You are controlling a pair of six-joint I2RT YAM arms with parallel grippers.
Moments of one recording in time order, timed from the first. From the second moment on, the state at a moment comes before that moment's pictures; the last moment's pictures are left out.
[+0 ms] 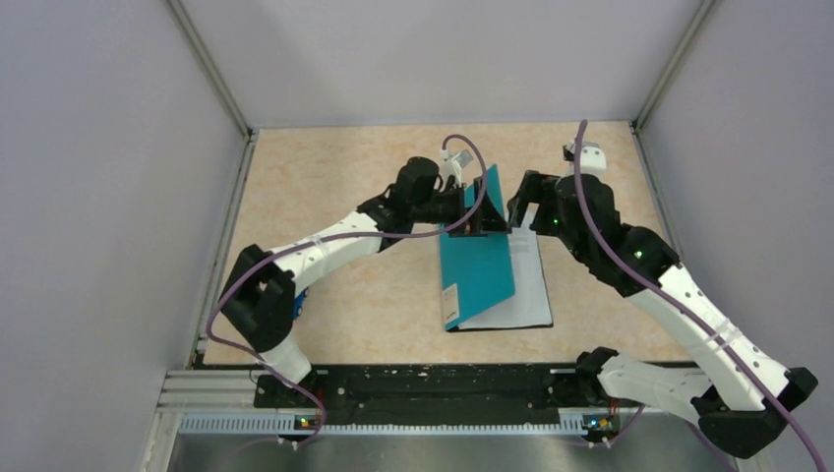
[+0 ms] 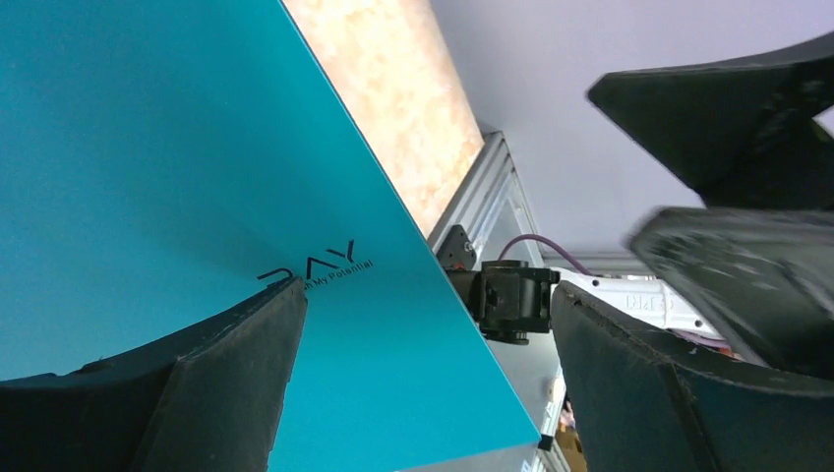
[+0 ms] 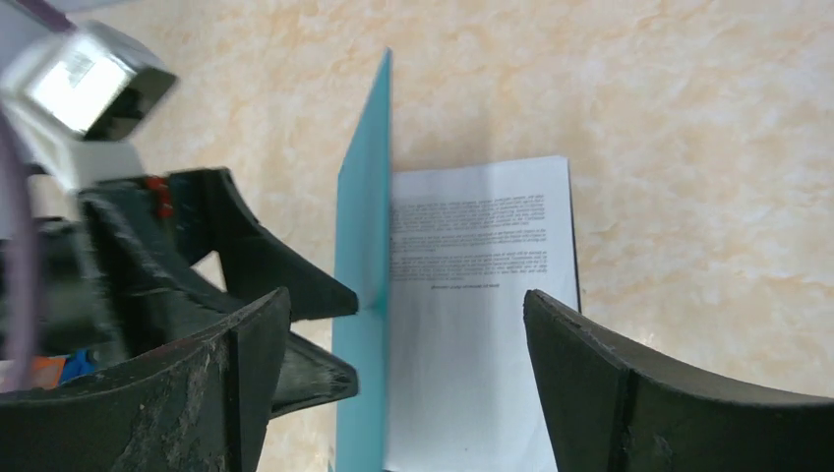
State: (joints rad) left arm -0.73 1.62 1.26 -0.02 0.58 -0.84; right arm 0.68 1.00 1.20 -0.69 0.43 0.53
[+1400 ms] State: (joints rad) left arm -0.75 1.23 1.10 -0.54 -0.32 -0.59; right arm 0.68 1.08 1.01 -0.56 0.46 0.63
